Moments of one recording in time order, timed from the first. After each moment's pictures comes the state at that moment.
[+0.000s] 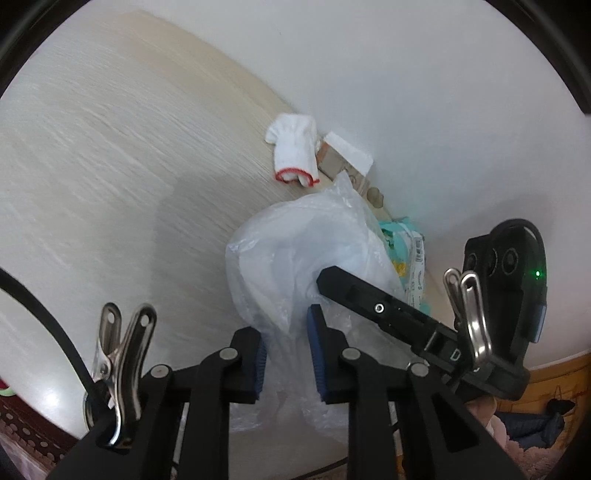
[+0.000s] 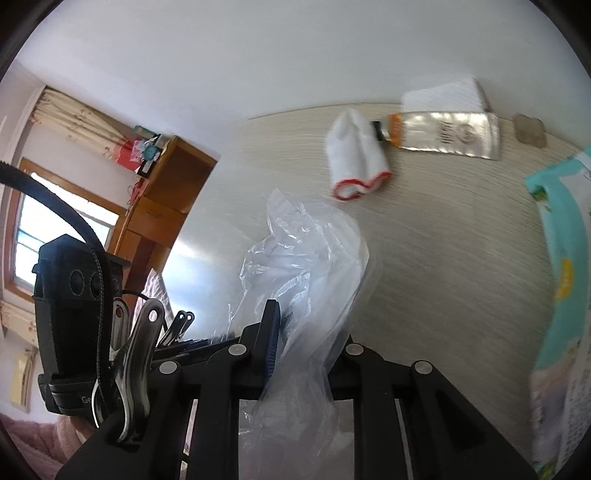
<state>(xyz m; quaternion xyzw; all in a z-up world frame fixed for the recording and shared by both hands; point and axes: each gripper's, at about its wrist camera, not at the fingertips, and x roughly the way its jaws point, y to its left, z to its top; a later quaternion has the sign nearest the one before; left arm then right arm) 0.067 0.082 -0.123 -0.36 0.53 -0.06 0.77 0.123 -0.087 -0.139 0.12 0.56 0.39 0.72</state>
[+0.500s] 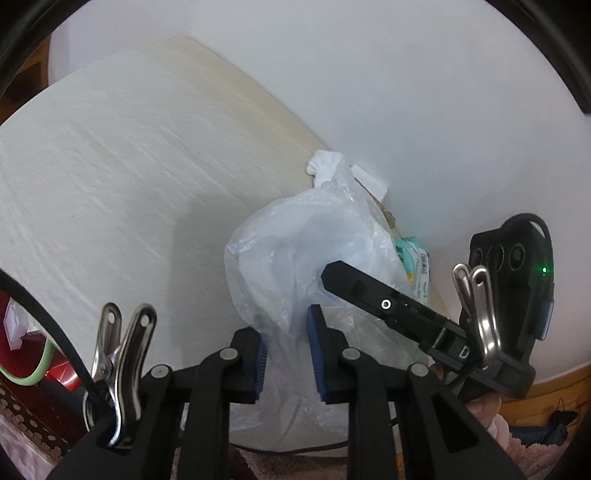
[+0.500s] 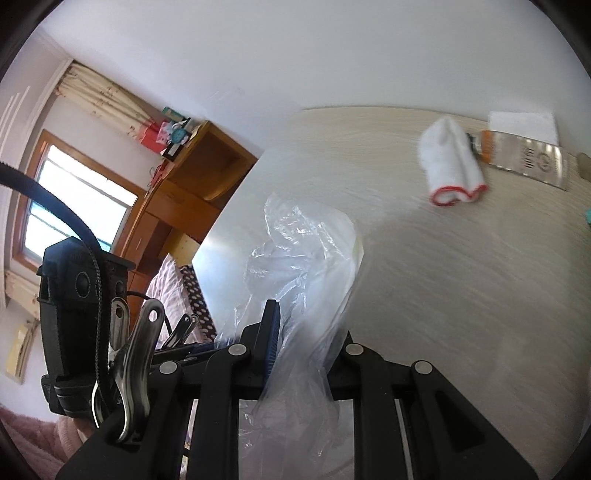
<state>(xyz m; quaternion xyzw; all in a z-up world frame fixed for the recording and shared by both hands) 0.023 0.124 -0.107 -0.37 0.50 -0.02 0.78 0.091 -0.033 -0.122 0.09 0.54 0.43 0.71</state>
